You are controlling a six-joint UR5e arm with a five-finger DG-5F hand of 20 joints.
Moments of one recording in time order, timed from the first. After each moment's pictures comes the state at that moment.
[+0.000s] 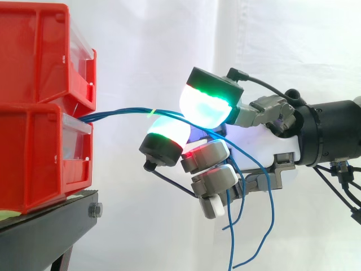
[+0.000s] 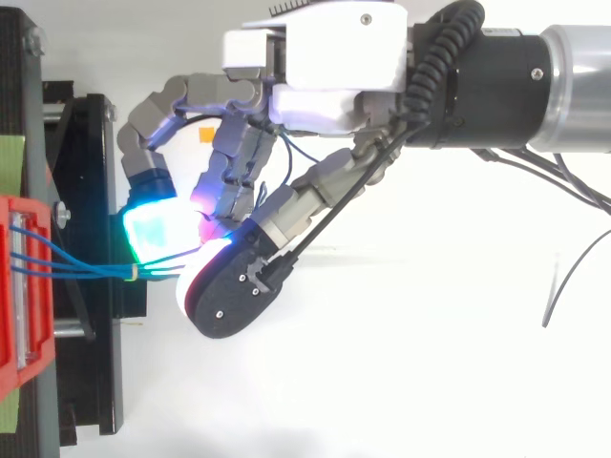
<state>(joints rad) 0.03 -2.36 -0.97 -3.06 -1.56 -0.02</state>
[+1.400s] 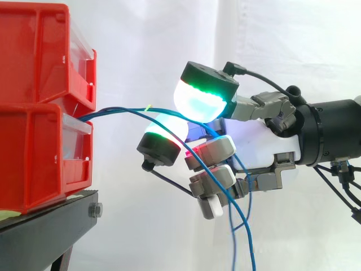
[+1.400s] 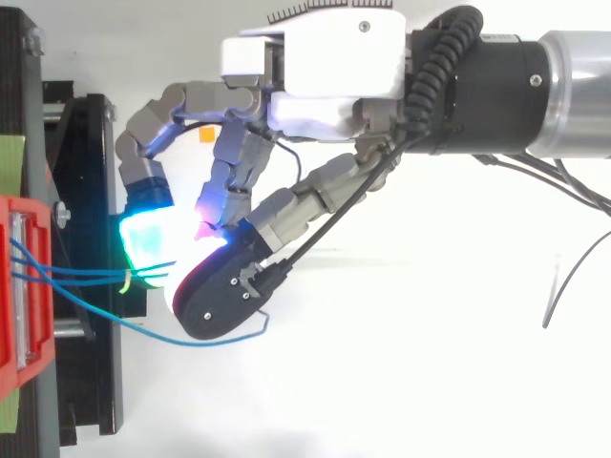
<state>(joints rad) 0.03 -2.36 -0.96 -3.06 -1.56 -0.02</state>
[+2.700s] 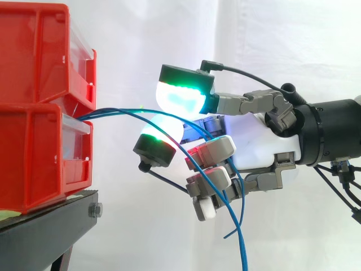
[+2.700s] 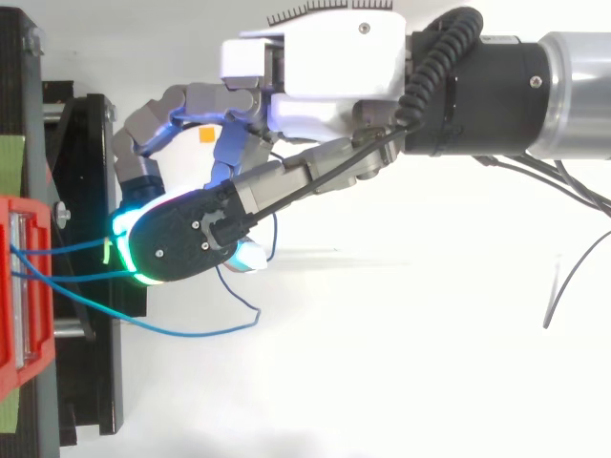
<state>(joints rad) 0.03 -2.36 -0.96 -3.06 -1.56 -0.02</state>
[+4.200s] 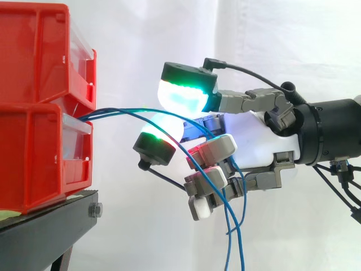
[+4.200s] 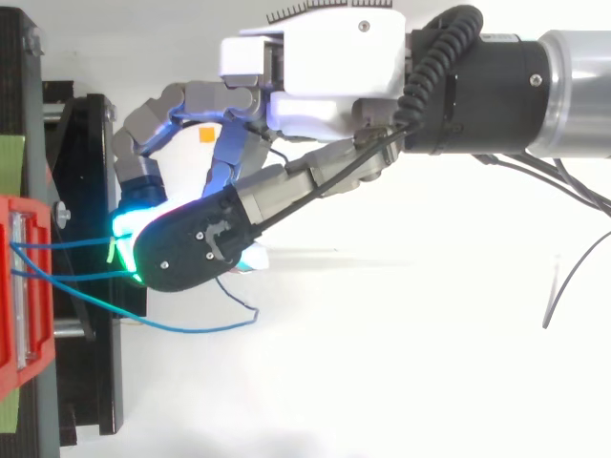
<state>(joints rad) 0.03 -2.36 -0.96 -3.05 -1.56 -0.03</state>
